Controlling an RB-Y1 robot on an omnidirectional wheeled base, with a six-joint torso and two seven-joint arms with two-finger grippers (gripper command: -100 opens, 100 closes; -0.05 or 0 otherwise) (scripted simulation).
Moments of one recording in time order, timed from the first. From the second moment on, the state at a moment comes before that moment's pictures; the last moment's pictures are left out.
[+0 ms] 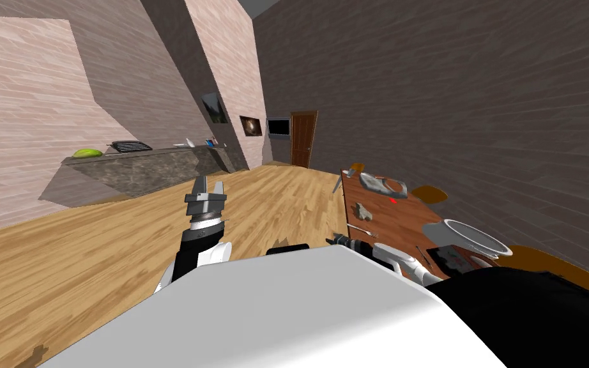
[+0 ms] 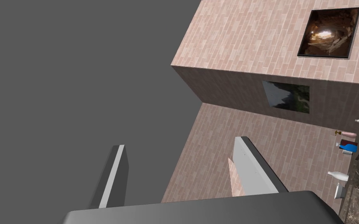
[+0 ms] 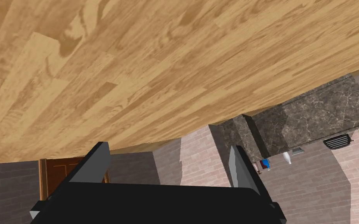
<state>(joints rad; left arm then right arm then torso) 0.51 0.02 0.02 -2.31 -0.10 -0.46 0.09 0.47 -1.09 0.51 -1.56 0.50 -0.38 0.08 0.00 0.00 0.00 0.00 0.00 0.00</state>
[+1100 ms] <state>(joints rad) 0.51 0.02 0.02 -2.31 -0.10 -0.46 0.09 0.44 -1.33 0.75 -1.35 0.69 -0.28 0.11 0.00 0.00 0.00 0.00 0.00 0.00</state>
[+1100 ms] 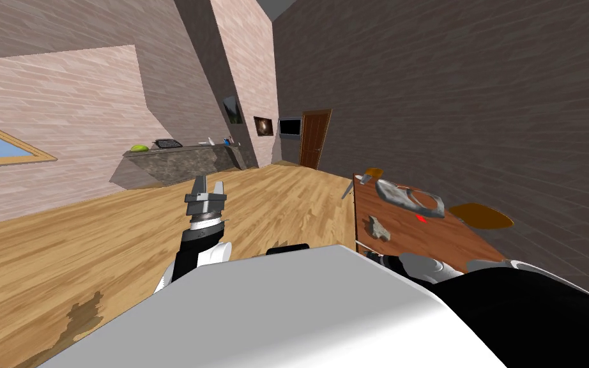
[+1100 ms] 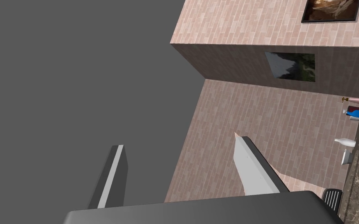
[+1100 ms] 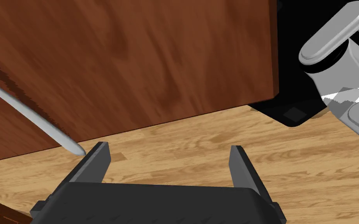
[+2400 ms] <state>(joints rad) 0.51 0.02 0.02 -2.31 -0.10 -0.46 0.09 0.46 -1.38 1.02 -1.24 0.86 -0.18 0.14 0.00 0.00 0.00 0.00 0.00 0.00</state>
